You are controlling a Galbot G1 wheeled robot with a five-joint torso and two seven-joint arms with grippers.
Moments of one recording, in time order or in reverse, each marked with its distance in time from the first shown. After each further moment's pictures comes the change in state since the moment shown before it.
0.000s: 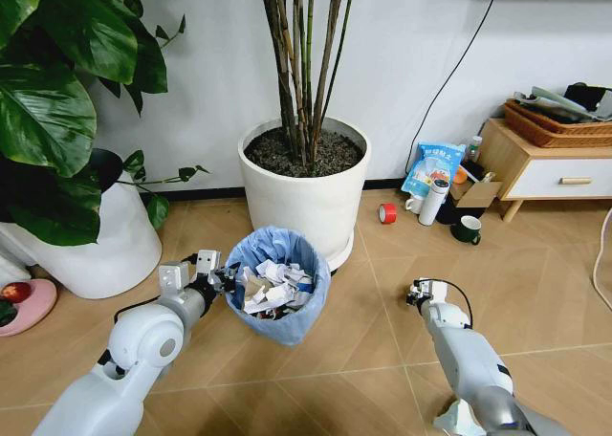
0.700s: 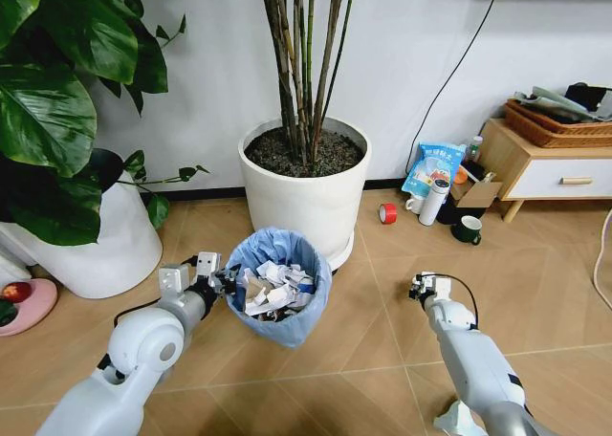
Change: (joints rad) left arm 0.031 -0.010 -0.011 -0.026 0.013 -0.003 -0.004; right arm -0.136 -0.068 -0.030 0.324 0.065 -0.014 0.029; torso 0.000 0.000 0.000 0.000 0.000
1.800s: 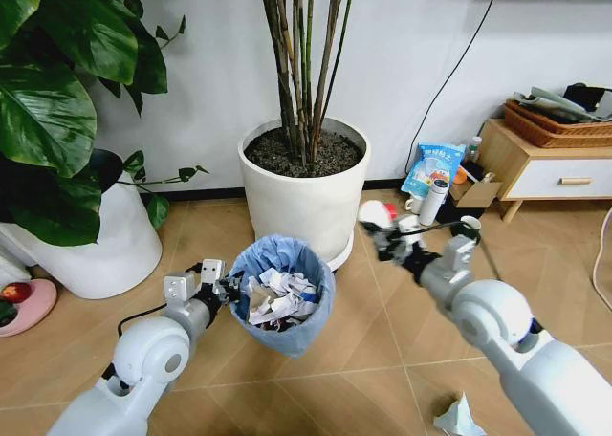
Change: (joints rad) left arm -0.008 -0.009 0.035 0.006 -0.015 0.017 -0.045; right arm -0.175 -0.356 -0.322 1.166 0.471 -0.155 0.007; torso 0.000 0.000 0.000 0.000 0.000
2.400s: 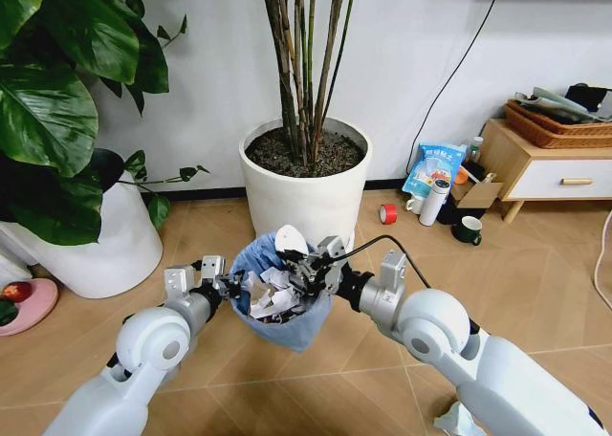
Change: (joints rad) left arm -0.034 0.001 0.003 0.016 -0.098 0.016 -0.051; right arm 0.080 0.034 -0.212 -0.028 0.004 0.008 -0.058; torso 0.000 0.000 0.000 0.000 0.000
